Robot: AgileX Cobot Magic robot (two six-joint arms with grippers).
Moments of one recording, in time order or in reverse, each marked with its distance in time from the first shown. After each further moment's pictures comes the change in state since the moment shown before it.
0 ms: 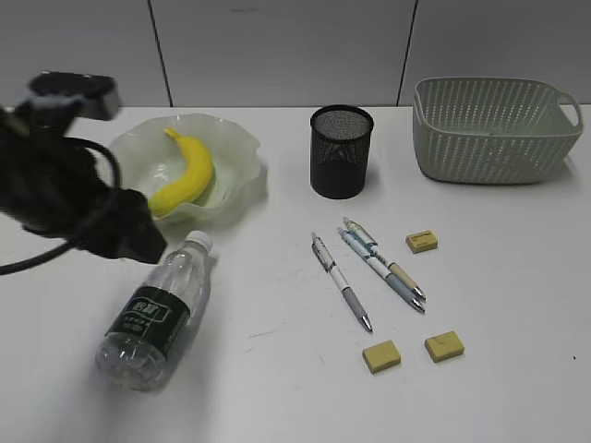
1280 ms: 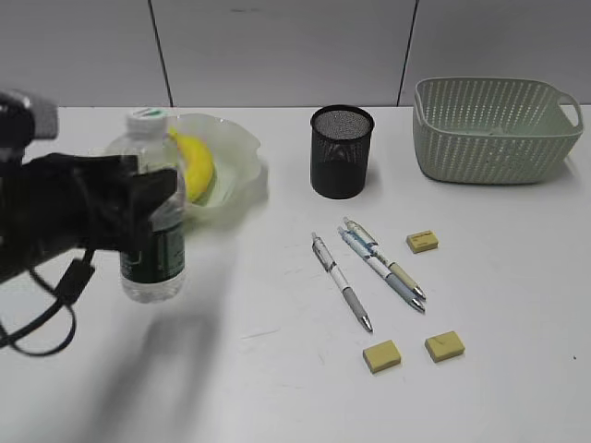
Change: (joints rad) left arm -0.109 -0.040 0.438 0.316 -1.227 -0.293; right arm 0.000 0.000 0.000 -0.001 0.000 0.000
